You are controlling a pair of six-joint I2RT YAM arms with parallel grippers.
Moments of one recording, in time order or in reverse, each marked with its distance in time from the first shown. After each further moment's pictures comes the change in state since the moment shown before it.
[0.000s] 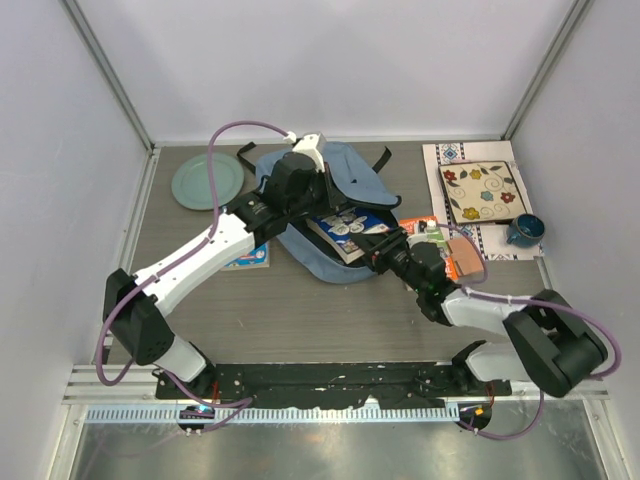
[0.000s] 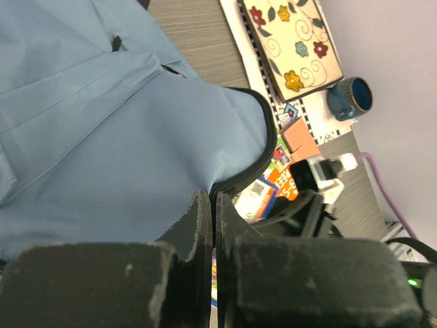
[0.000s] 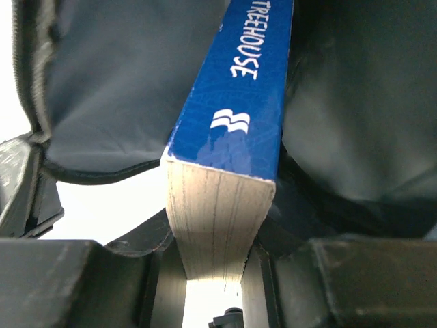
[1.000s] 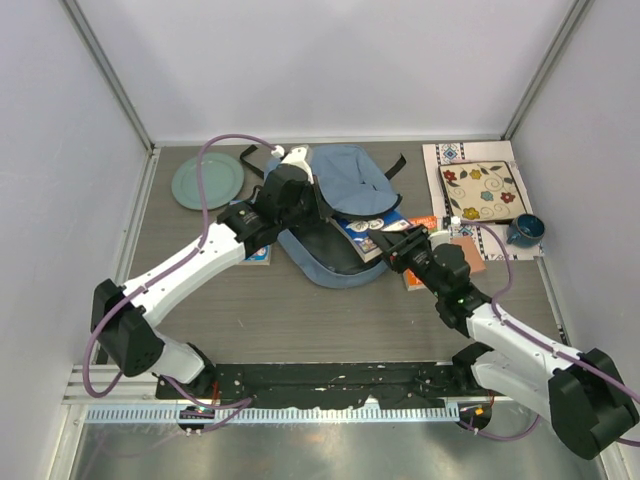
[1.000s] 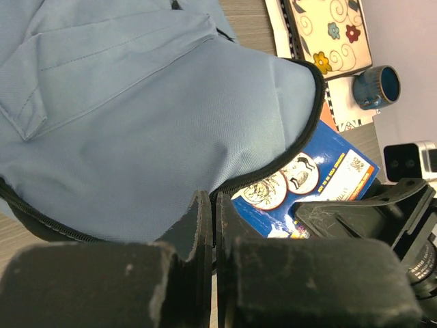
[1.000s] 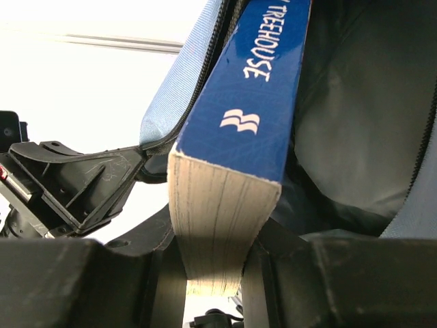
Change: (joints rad) left arm 0.001 -0.083 -0.095 -0.071 -0.040 -0.066; right arm -0.077 -0.309 0.014 -0.291 0.008 -0.142
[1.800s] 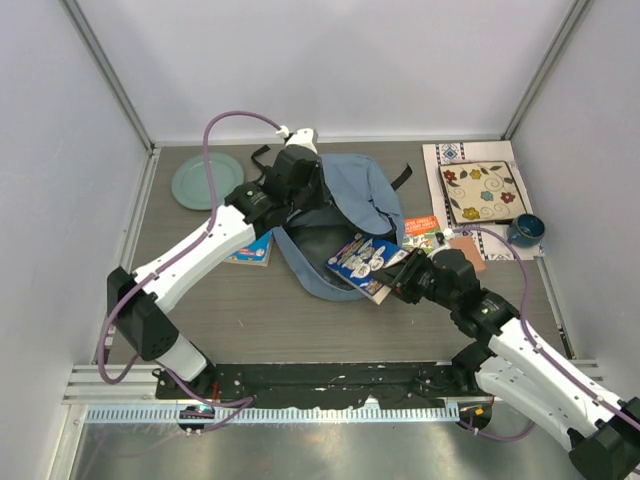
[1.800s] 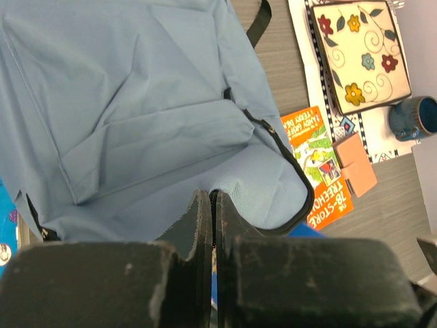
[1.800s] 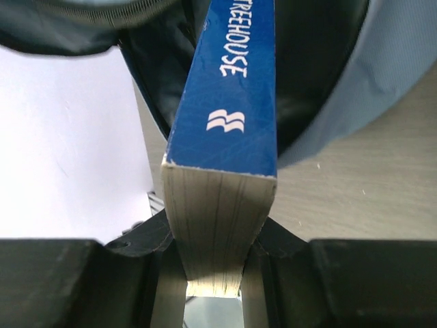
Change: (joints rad) left arm 0.006 0.138 0.245 -0.122 -0.127 0.091; right arm 0.088 -0.283 0.157 -0.841 -0.100 -0.179
